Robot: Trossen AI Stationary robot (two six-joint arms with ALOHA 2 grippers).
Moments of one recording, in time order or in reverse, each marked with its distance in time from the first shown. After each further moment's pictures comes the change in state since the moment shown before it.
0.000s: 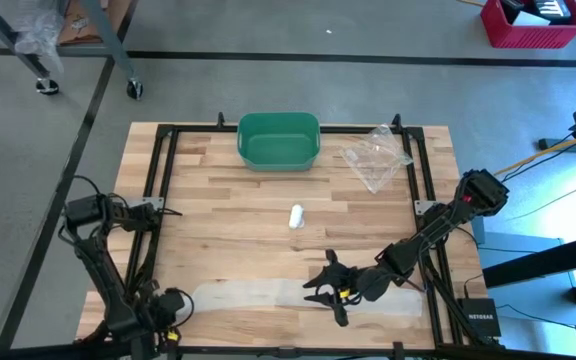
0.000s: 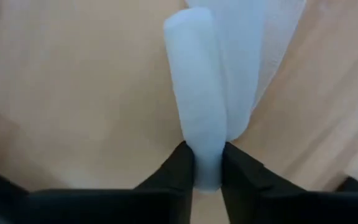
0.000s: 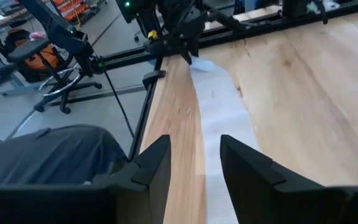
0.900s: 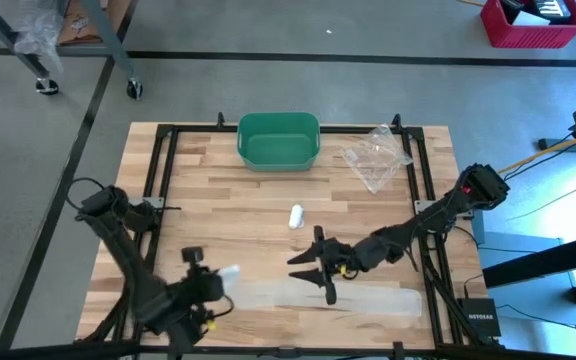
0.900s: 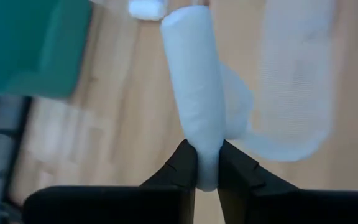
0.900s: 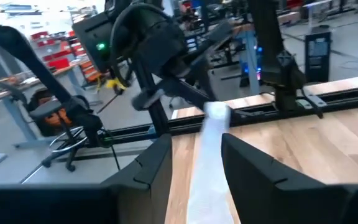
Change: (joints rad) left arm 0.334 -0.011 0.555 -0.630 -0.505 0.774; right arm -0.166 -0.038 0.008 0.284 -0.119 -0.205
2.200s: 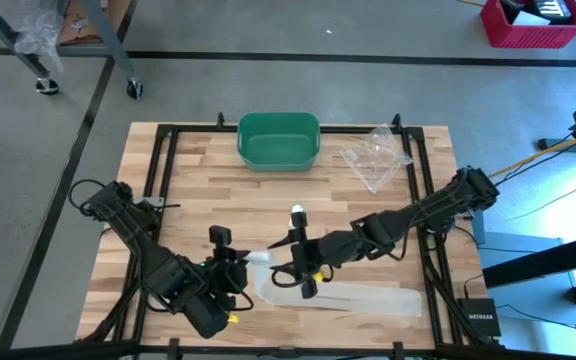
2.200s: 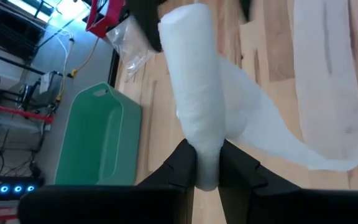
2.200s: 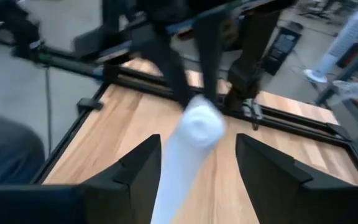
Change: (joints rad) left arm 0.160 0.000 0.246 0.099 -0.225 0.532; right arm -0.071 0.089 0.616 -0.879 0.018 -0.383
